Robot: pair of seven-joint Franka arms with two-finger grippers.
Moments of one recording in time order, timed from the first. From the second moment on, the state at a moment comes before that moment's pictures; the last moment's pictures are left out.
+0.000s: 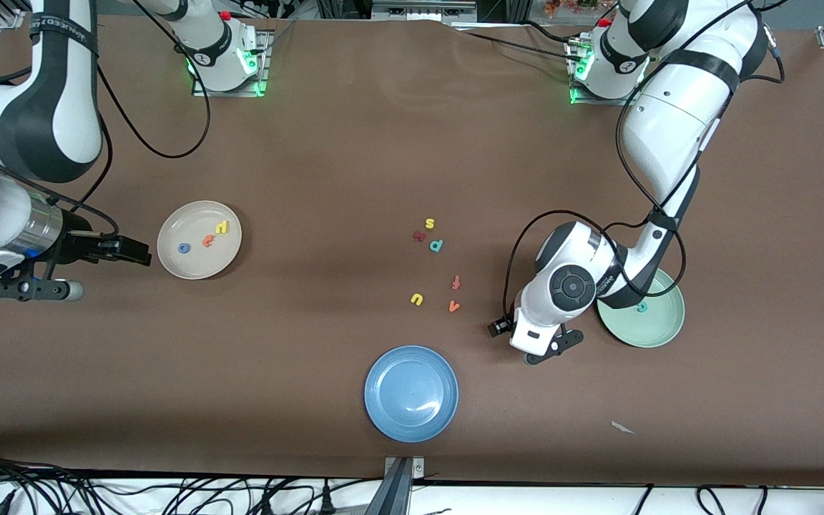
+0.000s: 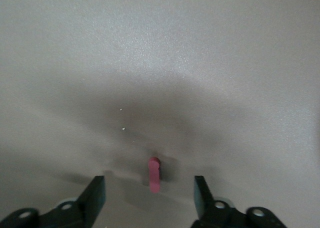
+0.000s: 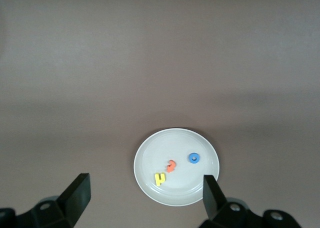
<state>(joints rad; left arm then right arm) -0.11 0.96 -0.38 -1.30 0.27 2.20 -0.97 0.63 0.41 -0.73 -1.50 0.33 1.73 -0.08</state>
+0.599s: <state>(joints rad) -0.12 0.97 -0.38 -1.30 0.27 2.20 -0.99 0.08 0.31 -0.09 -1.47 0.06 1.72 0.00</state>
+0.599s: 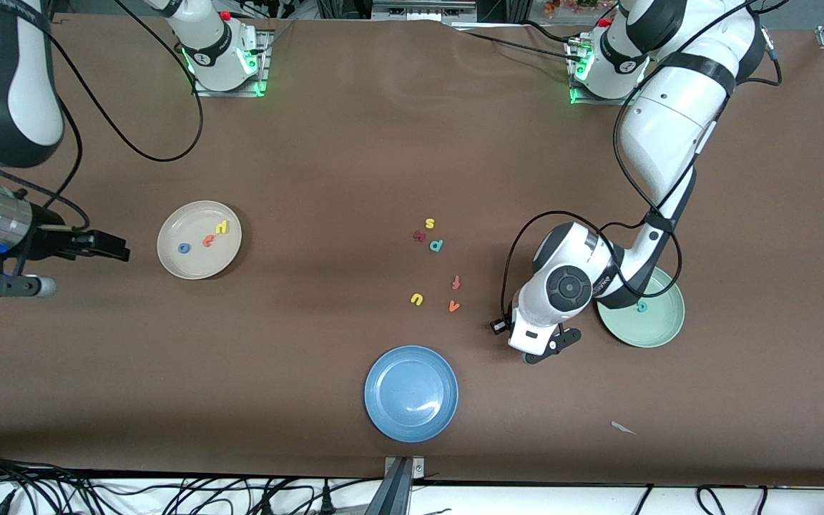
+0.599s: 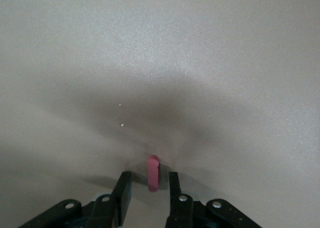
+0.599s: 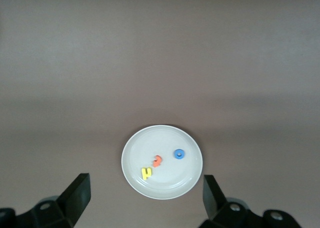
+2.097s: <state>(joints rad) -0.07 0.92 -0.35 -1.27 0.30 2.00 -0.73 0.06 0.24 -0.07 -1.58 0.06 1.75 0.15</state>
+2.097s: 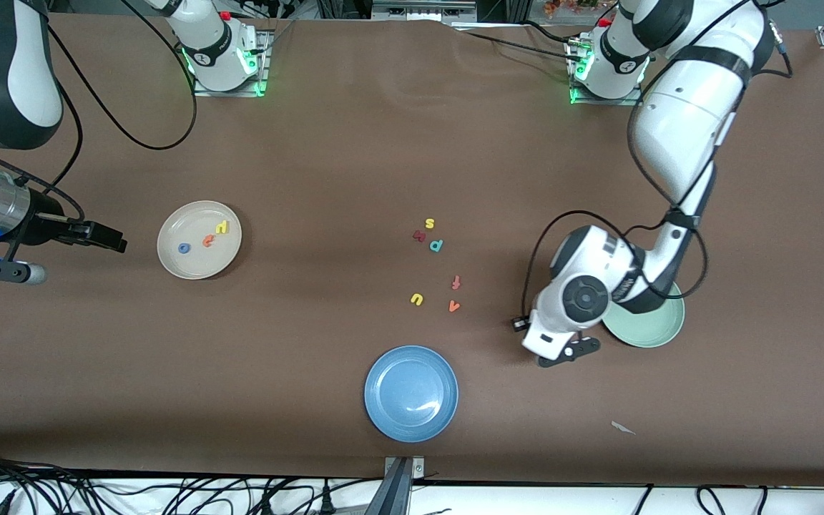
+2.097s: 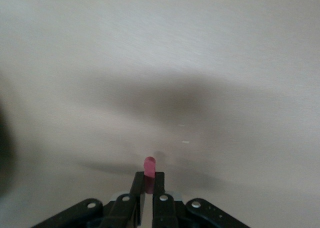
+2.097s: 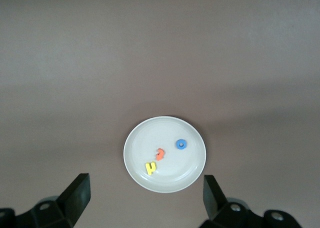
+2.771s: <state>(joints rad) 0.17 0.83 -0.35 -1.38 0.30 1.87 -0.14 0.05 0.24 -0.11 -1.58 0.06 1.75 0.16</state>
